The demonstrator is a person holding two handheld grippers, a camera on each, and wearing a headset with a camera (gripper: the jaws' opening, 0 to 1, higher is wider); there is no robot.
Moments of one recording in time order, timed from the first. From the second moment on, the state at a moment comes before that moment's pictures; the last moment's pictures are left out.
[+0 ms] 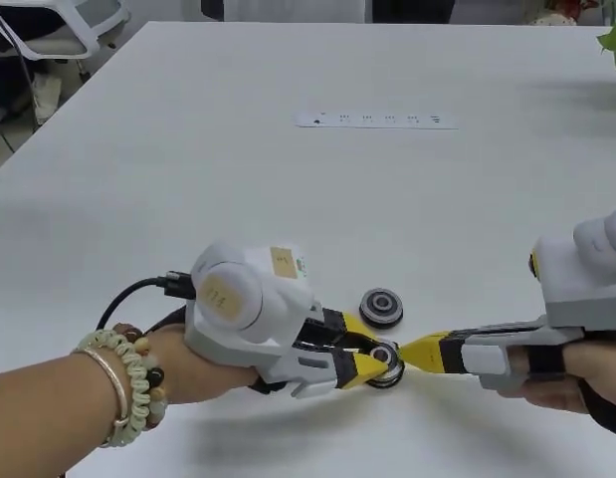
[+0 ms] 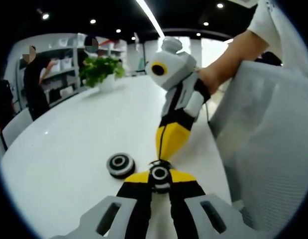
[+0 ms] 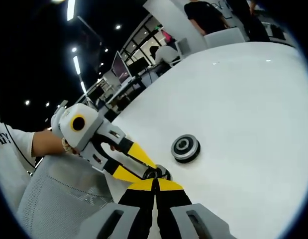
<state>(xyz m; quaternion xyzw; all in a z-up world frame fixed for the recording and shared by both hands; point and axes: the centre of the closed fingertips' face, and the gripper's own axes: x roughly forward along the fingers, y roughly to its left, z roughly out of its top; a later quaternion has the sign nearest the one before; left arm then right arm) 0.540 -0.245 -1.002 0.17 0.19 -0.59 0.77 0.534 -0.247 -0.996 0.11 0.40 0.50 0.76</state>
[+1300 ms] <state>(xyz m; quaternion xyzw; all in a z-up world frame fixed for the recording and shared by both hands) 0.525 -0.249 -0.992 0.17 0.21 -0.61 0.74 0.543 -0.255 -0.997 0.04 0.38 0.50 0.77</state>
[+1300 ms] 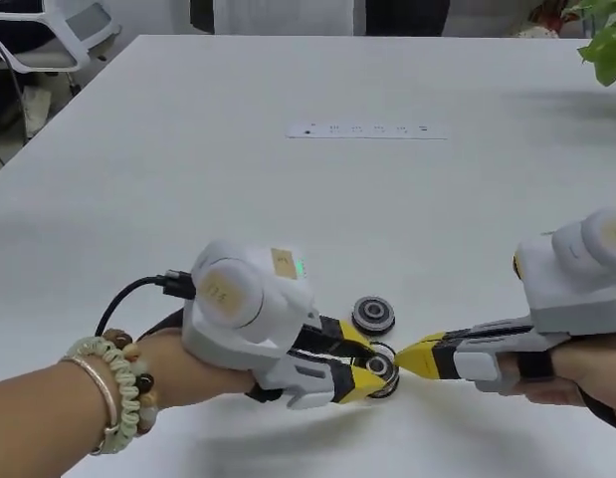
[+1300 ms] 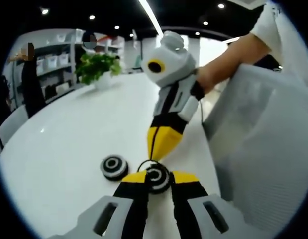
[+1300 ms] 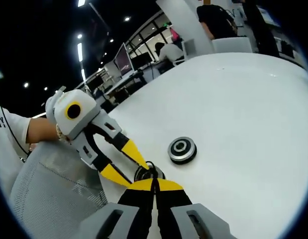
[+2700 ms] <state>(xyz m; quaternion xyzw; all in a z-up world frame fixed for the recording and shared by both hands) 0.496 -0.123 -0.914 0.16 0.18 -0.50 0.83 0.511 -0.267 -0.920 0.03 0.36 0.52 0.78</state>
